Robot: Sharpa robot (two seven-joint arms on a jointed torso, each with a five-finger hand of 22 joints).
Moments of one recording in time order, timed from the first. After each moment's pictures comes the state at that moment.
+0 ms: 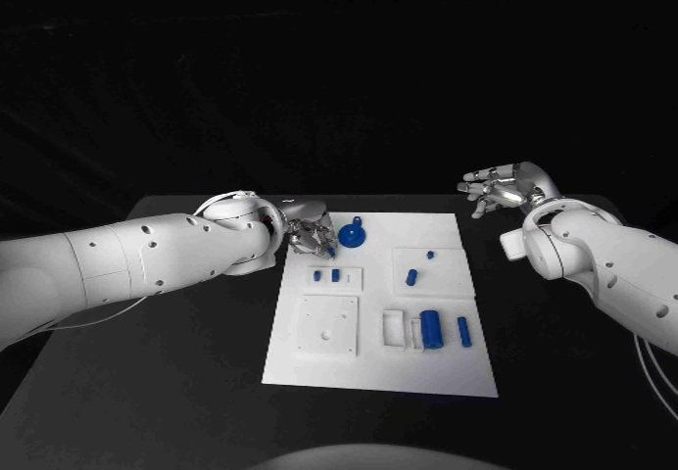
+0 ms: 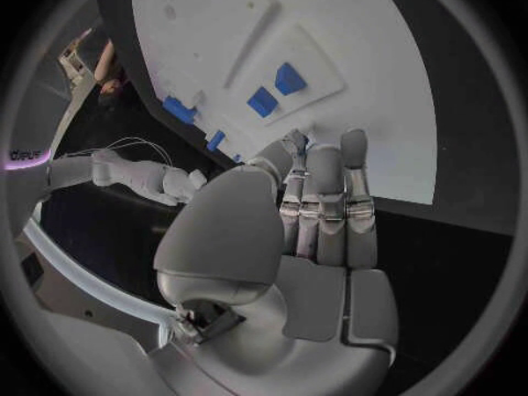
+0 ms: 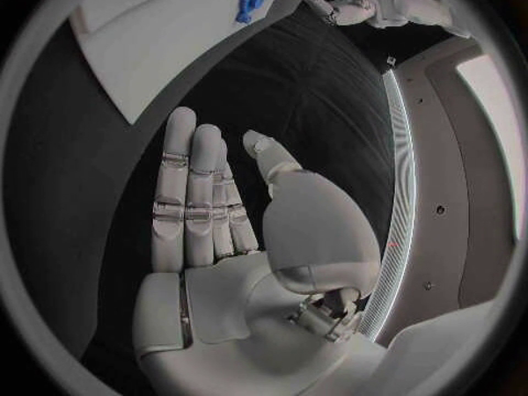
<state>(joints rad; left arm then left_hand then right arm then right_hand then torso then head) 1.30 -0.74 -0.17 1.32 -1.30 -0.13 -0.03 1.41 -0.01 0.27 -0.10 0.20 1.17 0.10 0.06 0.06 1.25 0.05 0.06 0.06 1.36 -0.04 1.13 0.35 0.10 1.25 -0.06 0.31 1.31 1.03 -0.64 0.32 1.10 -0.86 -0.38 0.00 1.21 -0.07 0.15 -0.16 0.48 1.00 0.12 0.07 0.06 1.14 0.02 0.61 0.38 1.40 -0.05 0.48 0.77 0.12 1.46 -0.07 0.22 0.60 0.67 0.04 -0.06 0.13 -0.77</state>
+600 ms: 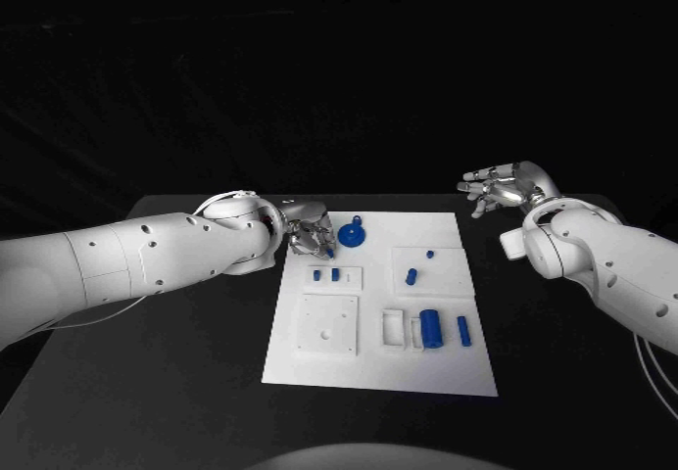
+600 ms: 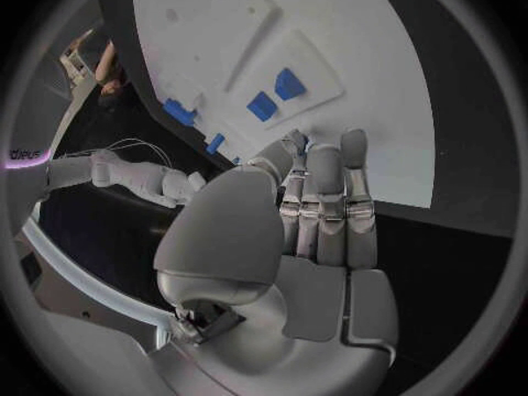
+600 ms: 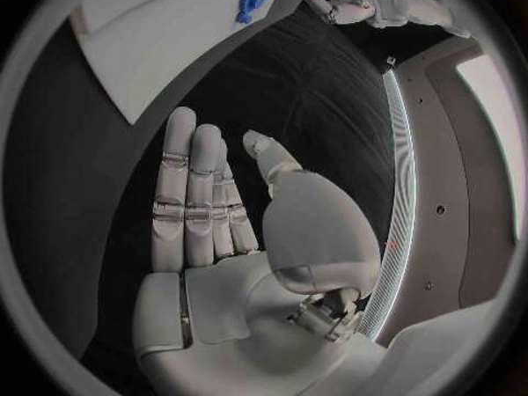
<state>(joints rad) 1.30 -0.74 -0.17 1.32 -1.30 -0.11 -0.03 1.41 -0.01 0.27 -0.10 0.19 1.17 0.10 0.06 0.06 1.25 0.05 0.06 0.06 1.36 -0.04 1.13 0.35 0.10 1.25 -0.06 0.31 1.31 1.03 -0.64 0.32 1.10 -0.86 -0.38 0.00 1.21 -0.07 0.15 -0.16 0.48 1.00 0.12 0.07 0.06 1.14 0.02 0.61 0.38 1.40 -0.05 0.48 0.77 0.12 1.46 -0.07 0.22 0.60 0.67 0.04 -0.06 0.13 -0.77</state>
